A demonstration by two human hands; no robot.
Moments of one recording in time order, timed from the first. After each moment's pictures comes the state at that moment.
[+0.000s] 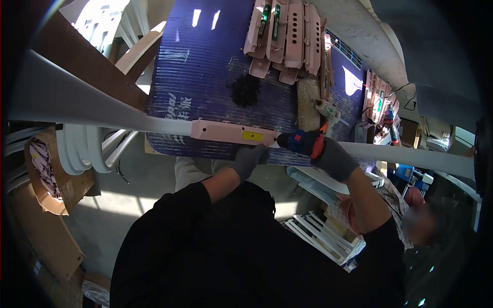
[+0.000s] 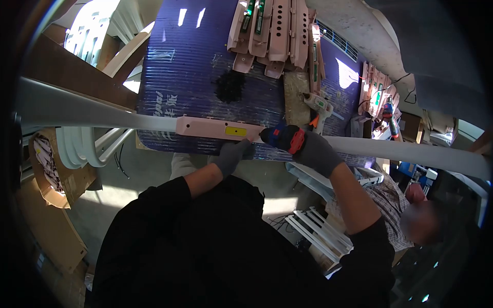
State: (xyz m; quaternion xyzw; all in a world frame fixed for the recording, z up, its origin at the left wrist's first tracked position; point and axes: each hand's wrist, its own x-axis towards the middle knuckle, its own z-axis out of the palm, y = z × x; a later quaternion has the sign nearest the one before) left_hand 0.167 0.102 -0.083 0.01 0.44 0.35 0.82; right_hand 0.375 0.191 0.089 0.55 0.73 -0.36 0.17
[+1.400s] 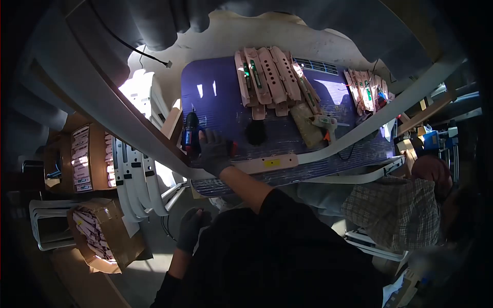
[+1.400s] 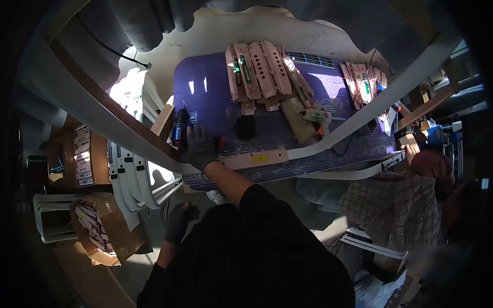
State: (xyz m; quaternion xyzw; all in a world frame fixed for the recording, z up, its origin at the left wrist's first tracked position) left_hand -0.135 0.008 0.015 0.16 0.57 0.35 0.72; right_hand 0.019 0.214 -0.040 0.59 0.76 -0.01 -0.27
